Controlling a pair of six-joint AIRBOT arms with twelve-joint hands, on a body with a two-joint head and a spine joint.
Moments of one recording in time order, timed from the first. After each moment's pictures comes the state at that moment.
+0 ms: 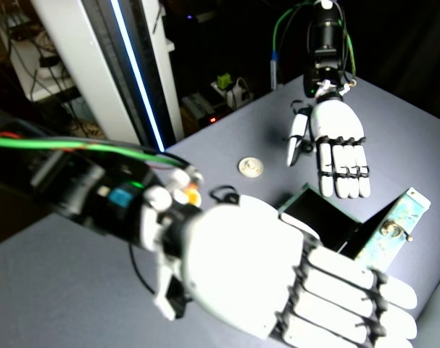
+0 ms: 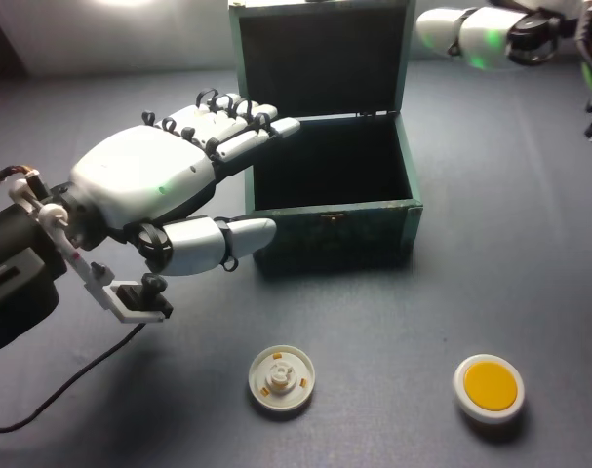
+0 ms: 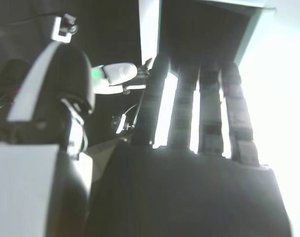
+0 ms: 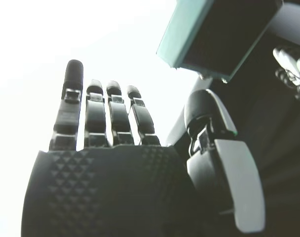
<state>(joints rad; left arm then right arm) 0.69 -1.18 1.32 0.07 -0.84 0.76 -0.31 -1.24 1.45 0.35 0.47 -1.28</state>
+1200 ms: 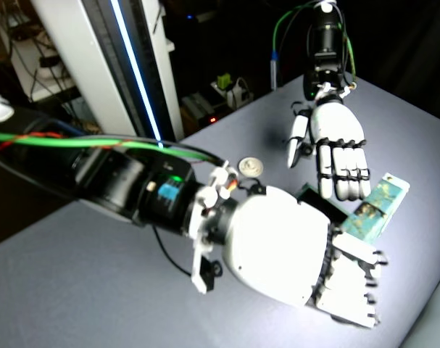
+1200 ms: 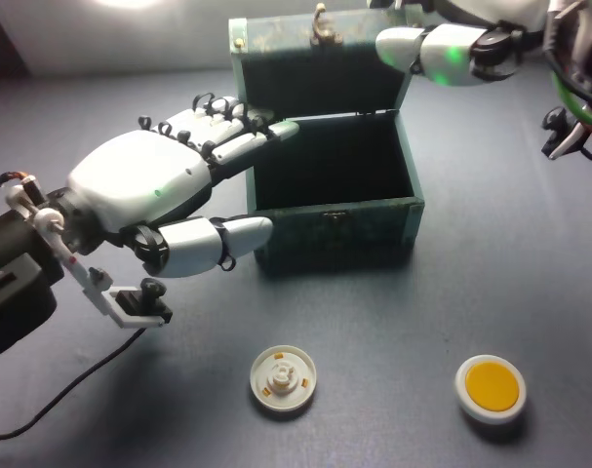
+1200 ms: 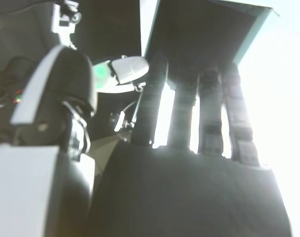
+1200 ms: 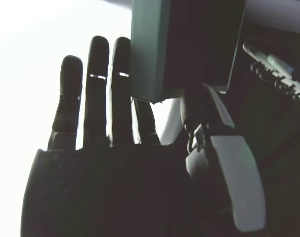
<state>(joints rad) 0.71 -1.18 1.31 0.04 -0.88 0.74 -0.32 -1.22 1.38 0.23 0.51 -1.09</state>
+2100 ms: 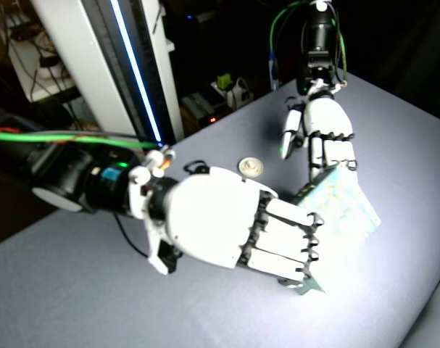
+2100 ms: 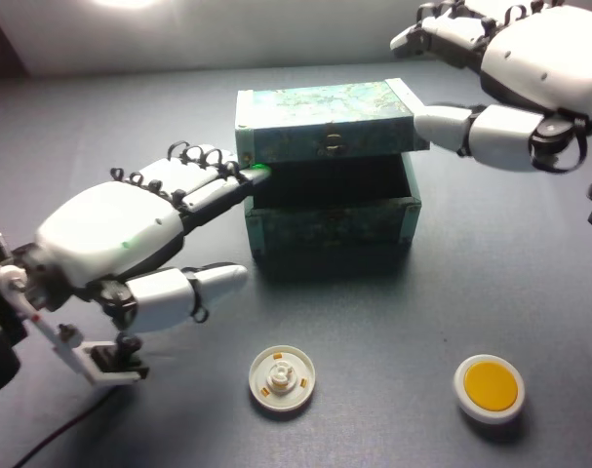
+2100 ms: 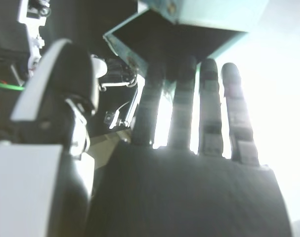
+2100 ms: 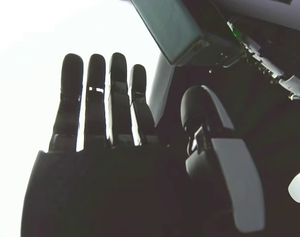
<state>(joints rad) 0.85 -1.12 1.21 -0.02 -0.98 0.74 -0.49 -1.08 1.18 0.16 0.66 -1.06</state>
